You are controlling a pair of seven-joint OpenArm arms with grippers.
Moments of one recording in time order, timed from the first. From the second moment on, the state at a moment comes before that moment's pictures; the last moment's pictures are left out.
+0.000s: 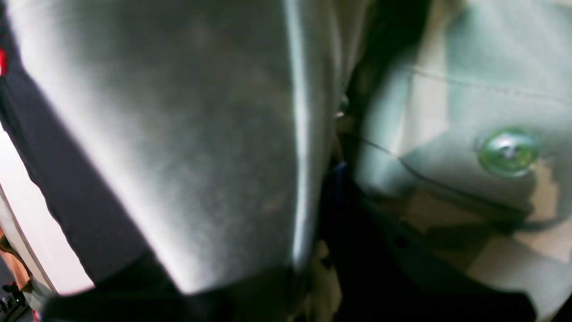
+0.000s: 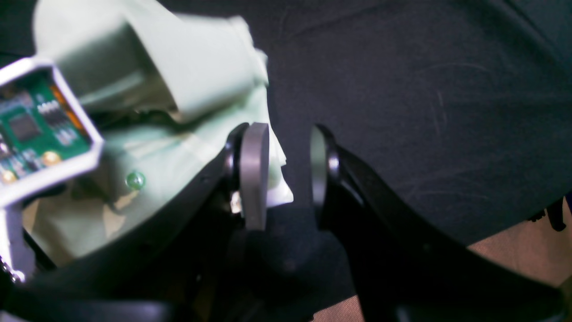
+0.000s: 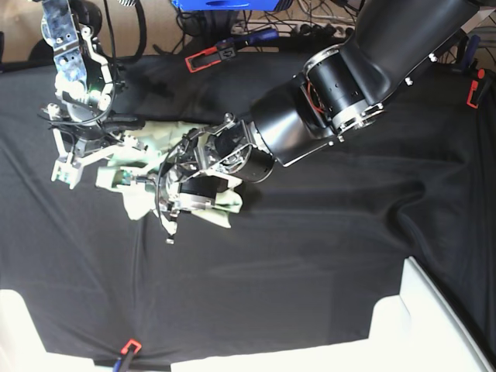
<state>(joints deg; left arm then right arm) -30.0 6.4 65.1 46.1 20.2 -25.8 27.4 -17.9 11.4 -12.9 105.8 8.1 -39.0 -44.5</state>
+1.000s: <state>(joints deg) -28.1 6.3 50.7 48.5 33.0 -26.1 30.2 -18.2 11.3 -13.1 105.8 8.1 -39.0 -44.5</state>
